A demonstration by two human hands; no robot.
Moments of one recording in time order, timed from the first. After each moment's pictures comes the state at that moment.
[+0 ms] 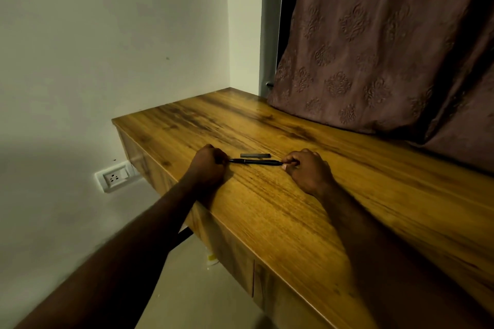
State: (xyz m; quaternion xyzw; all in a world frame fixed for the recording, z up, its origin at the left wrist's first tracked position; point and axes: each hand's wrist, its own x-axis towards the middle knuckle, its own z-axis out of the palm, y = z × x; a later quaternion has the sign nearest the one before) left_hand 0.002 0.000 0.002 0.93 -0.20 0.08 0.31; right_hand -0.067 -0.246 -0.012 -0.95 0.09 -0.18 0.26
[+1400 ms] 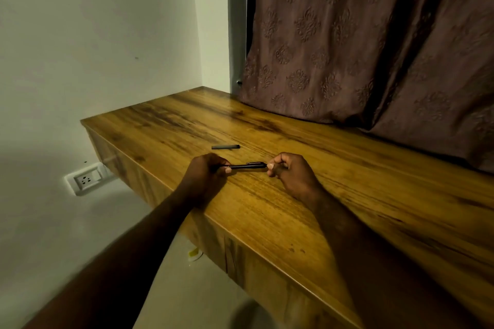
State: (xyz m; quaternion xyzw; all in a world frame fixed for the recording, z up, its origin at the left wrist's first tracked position) left_hand -0.063 -0.032 -0.021 0.81 -0.32 0.07 0.48; right_hand -0.154 -0.243 -0.001 -0.82 0.08 -0.18 0.53
